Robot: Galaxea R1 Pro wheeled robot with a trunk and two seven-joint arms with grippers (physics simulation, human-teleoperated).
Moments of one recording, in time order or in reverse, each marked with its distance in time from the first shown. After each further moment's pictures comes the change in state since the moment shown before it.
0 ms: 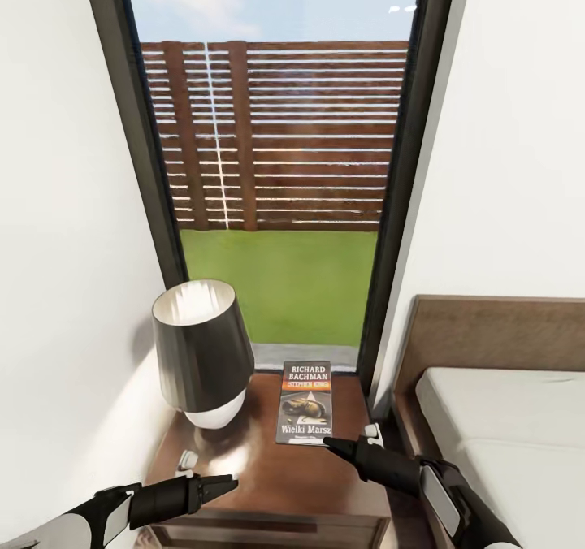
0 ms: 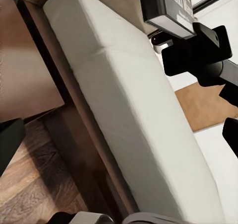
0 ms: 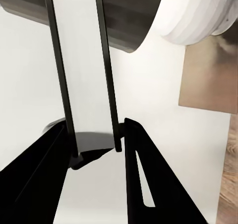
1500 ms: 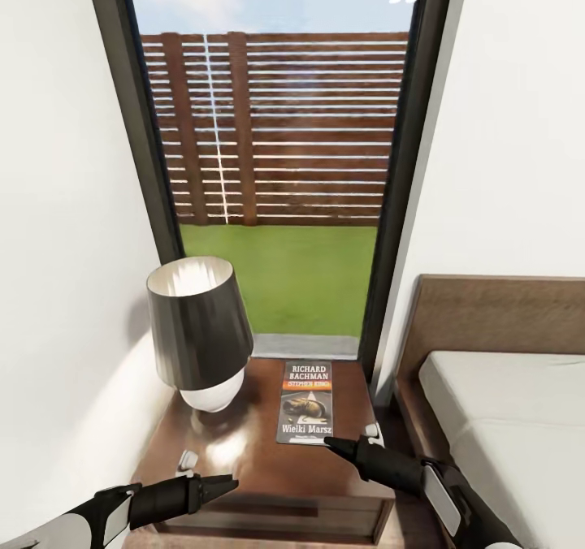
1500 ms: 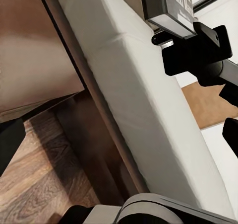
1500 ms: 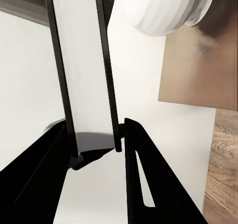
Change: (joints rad) left arm 0.000 0.000 0.000 0.000 0.000 0.001 0.000; right arm 0.000 -0.003 0.000 -0.002 -0.003 0.001 0.002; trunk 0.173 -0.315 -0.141
